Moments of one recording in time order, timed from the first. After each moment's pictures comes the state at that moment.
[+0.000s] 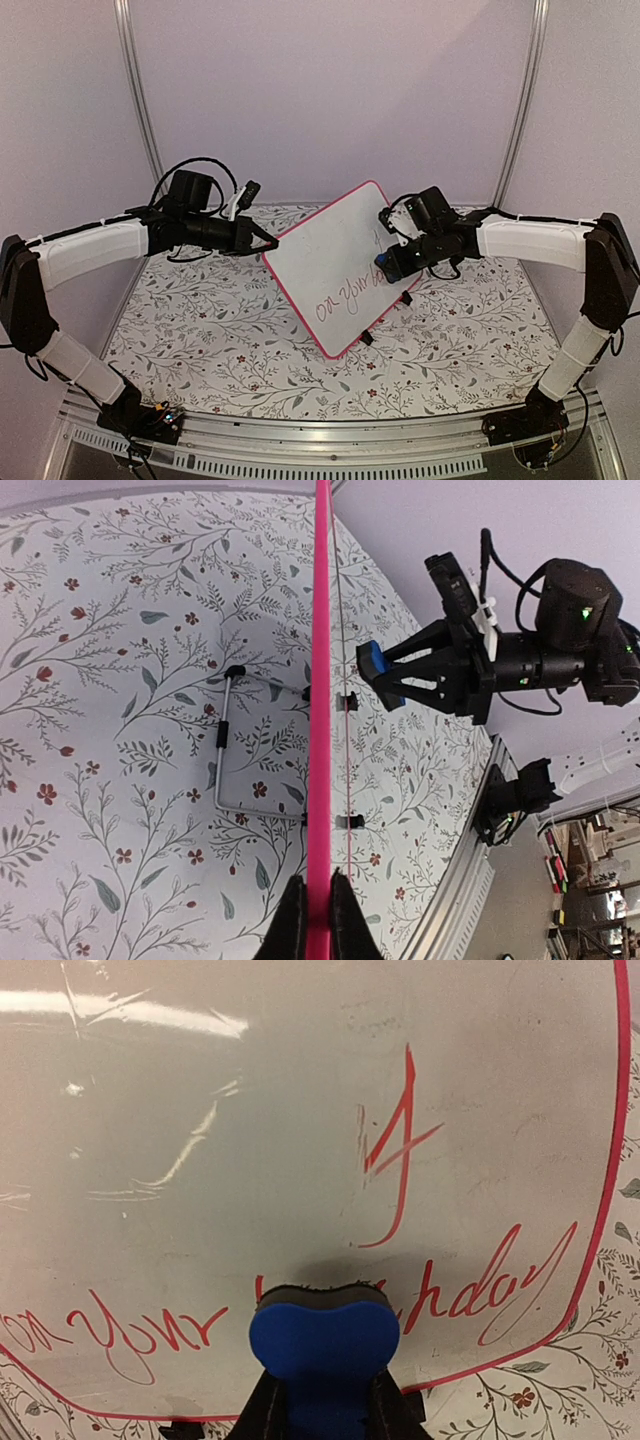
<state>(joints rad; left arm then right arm) -0.49 1.47 1.07 -0.22 0.62 -0.36 0.65 1.68 1.20 -0.38 -0.06 0.12</state>
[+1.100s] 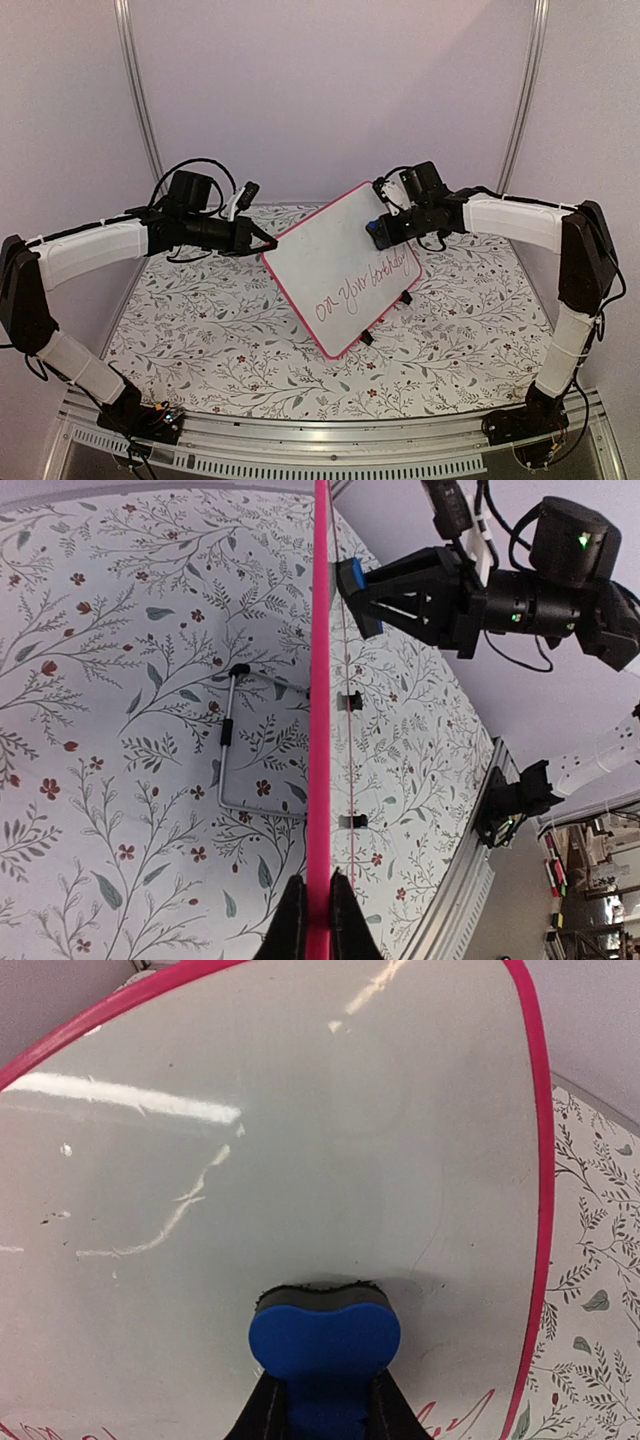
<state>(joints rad) -0.49 1.47 1.07 -0.23 0.61 -0.37 0.59 1.85 1.46 -0.36 -0.07 0.08</state>
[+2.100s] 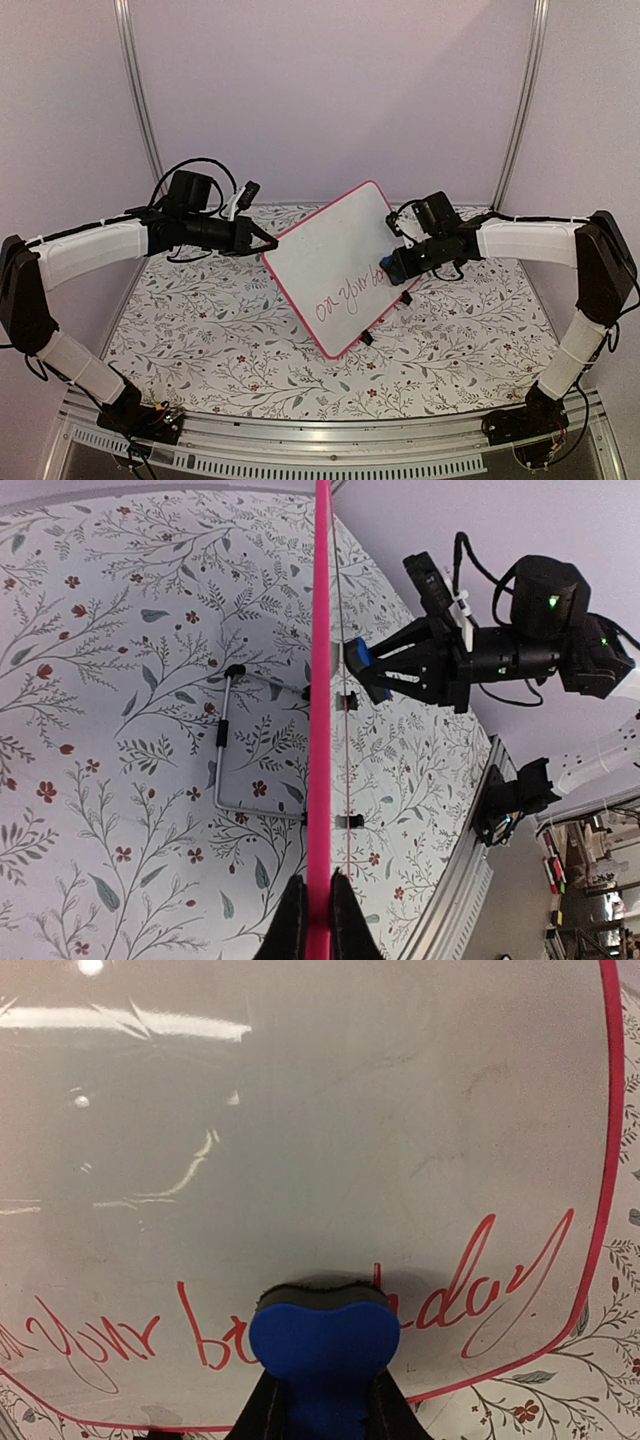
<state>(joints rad) -0.49 1.47 1.07 -0.22 0.62 -0.37 0.59 1.72 1.15 -0.30 -0.12 0.13</state>
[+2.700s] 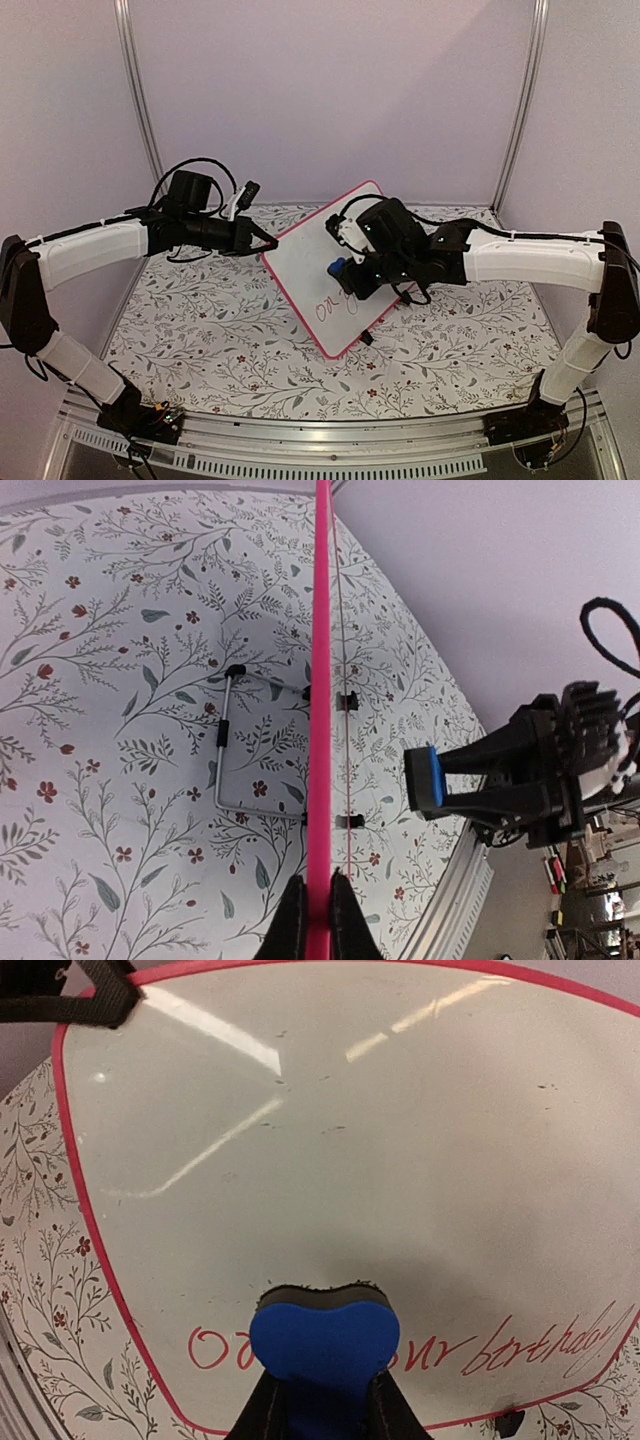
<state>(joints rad) -0.49 1.47 1.07 -0.22 0.62 -0.37 0.97 1.65 1.28 -0.36 0.16 0.12</state>
